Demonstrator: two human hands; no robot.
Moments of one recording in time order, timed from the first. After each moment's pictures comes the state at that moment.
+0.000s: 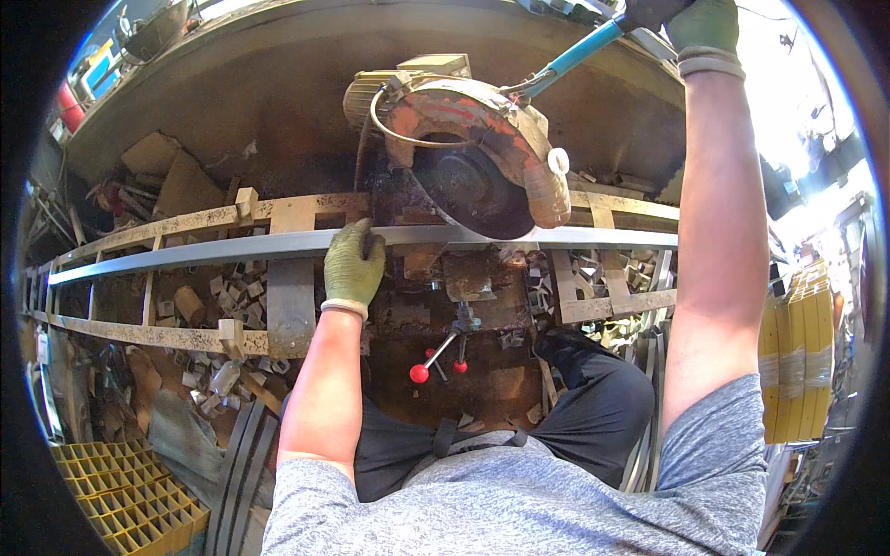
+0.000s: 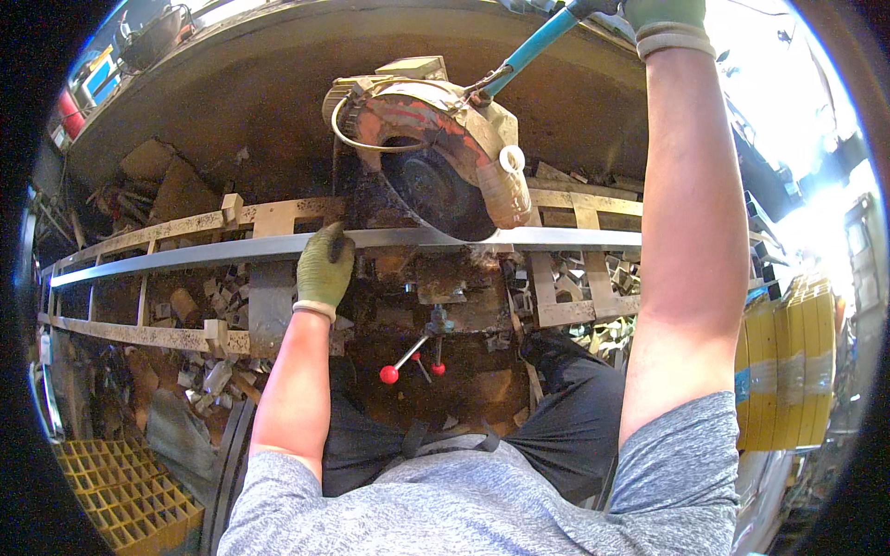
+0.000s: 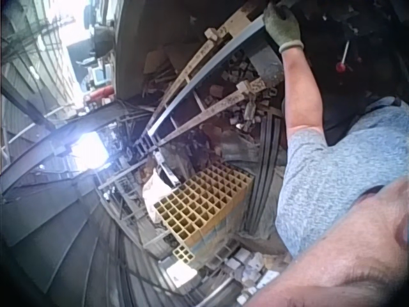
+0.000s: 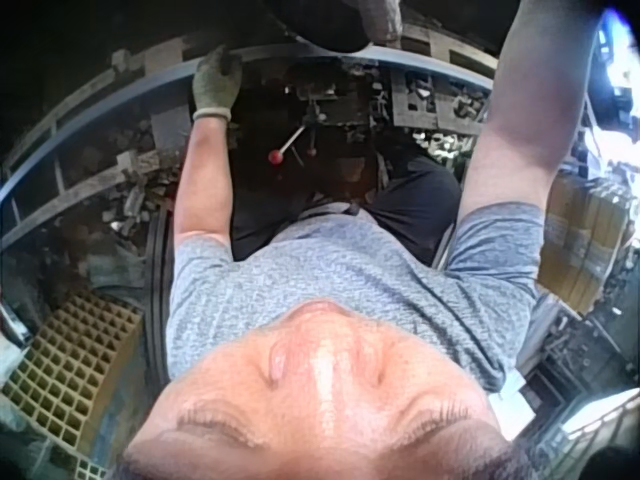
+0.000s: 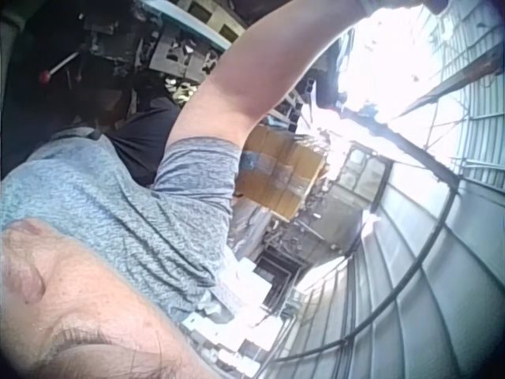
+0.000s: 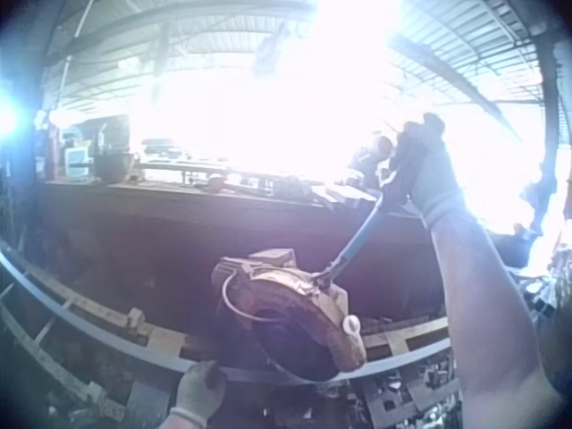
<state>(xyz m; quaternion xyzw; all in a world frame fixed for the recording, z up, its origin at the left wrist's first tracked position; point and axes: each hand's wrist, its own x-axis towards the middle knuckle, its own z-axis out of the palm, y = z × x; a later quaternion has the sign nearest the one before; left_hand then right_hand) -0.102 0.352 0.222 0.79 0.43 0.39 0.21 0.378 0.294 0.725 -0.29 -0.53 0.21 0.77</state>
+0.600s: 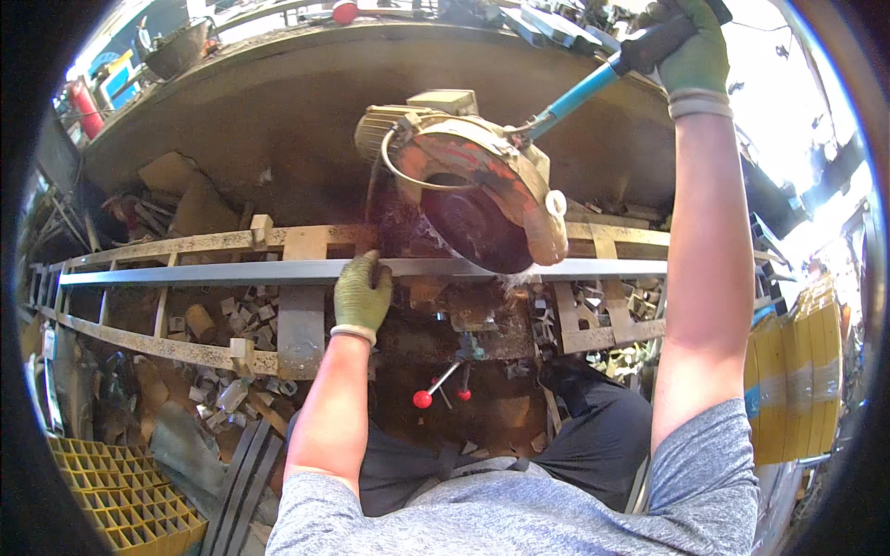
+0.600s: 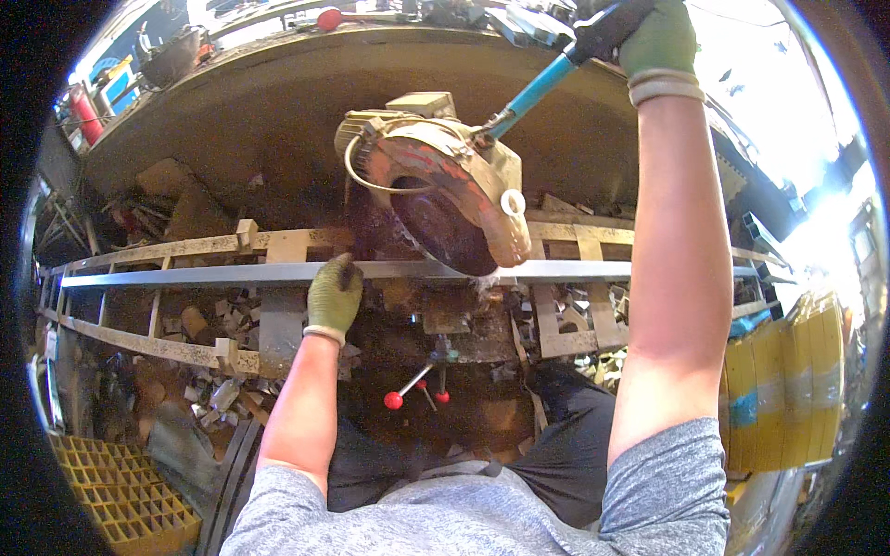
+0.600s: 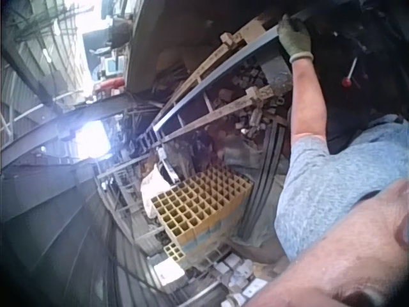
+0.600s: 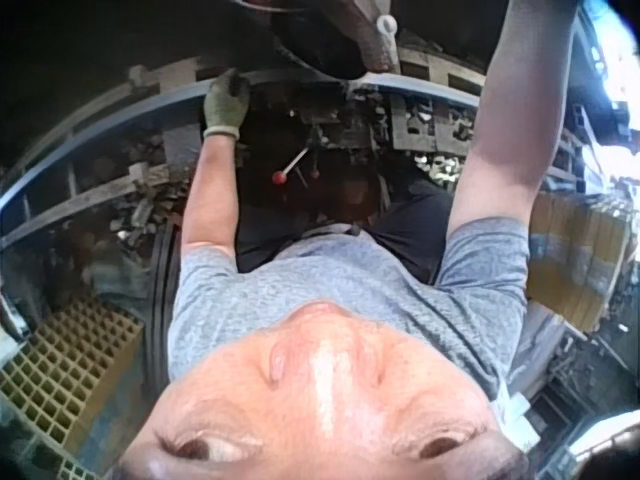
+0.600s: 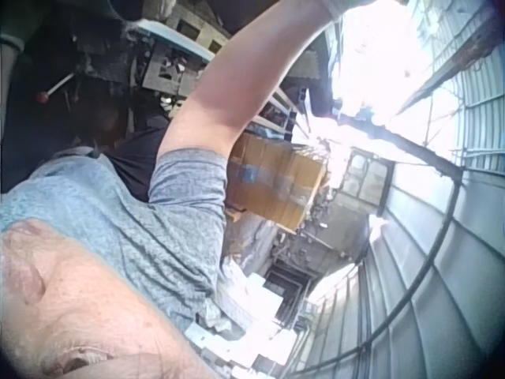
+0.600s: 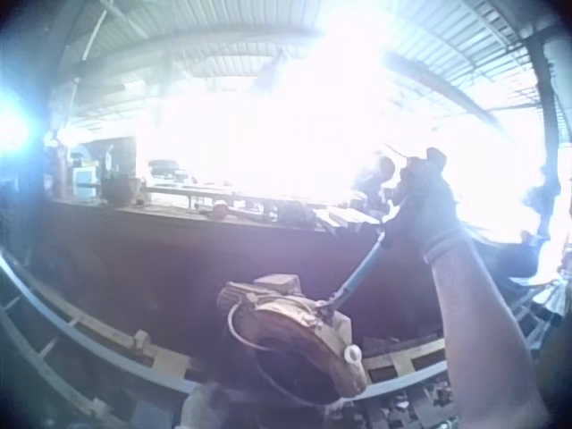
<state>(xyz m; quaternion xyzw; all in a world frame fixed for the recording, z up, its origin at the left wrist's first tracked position) -0.100 0.352 0.218 0.77 0.43 0.42 0.22 0.387 0.288 0.706 -0.25 -0.56 0.17 0.77</state>
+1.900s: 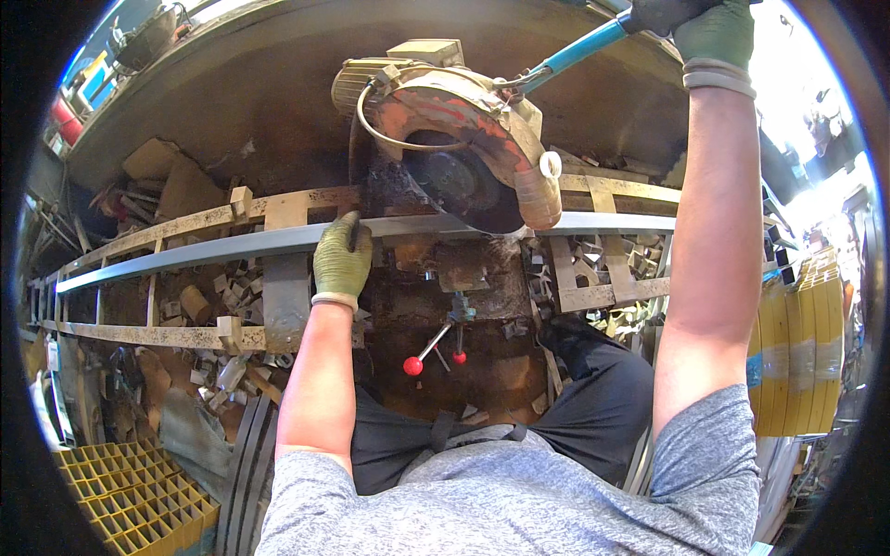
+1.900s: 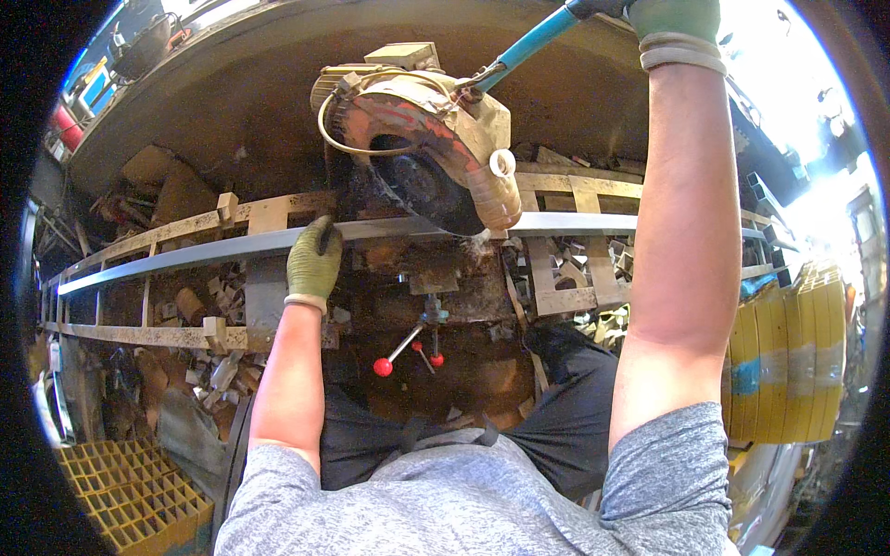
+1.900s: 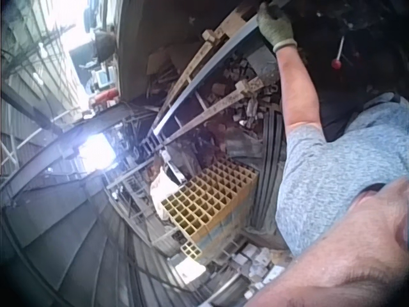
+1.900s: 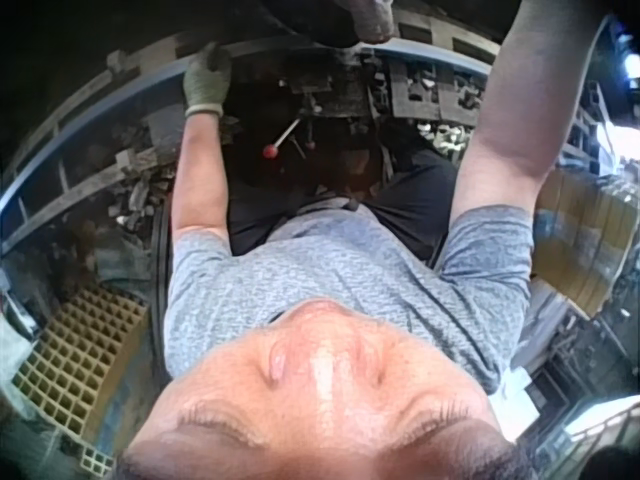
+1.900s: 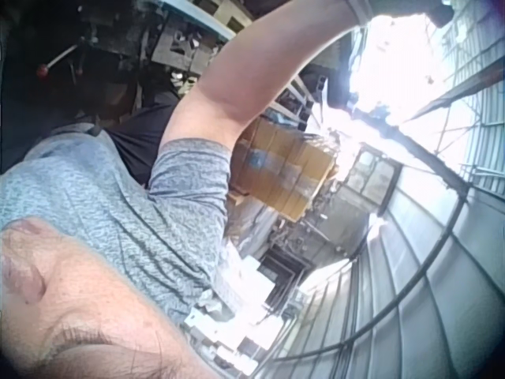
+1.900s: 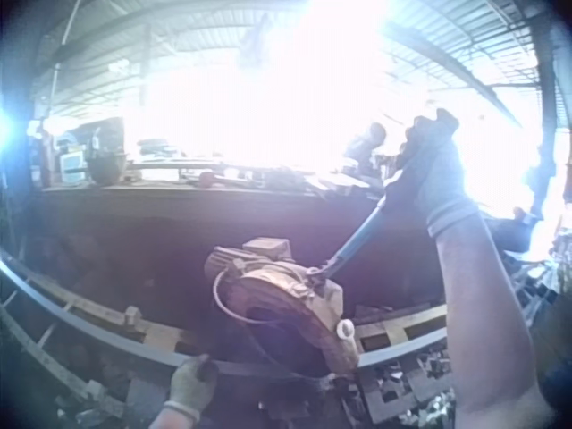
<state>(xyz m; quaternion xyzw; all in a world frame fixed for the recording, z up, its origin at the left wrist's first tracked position) -0.104 0.354 0.216 0.78 0.46 0.37 0.22 0.367 0.230 0.687 -0.28 -0.50 0.17 0.80</state>
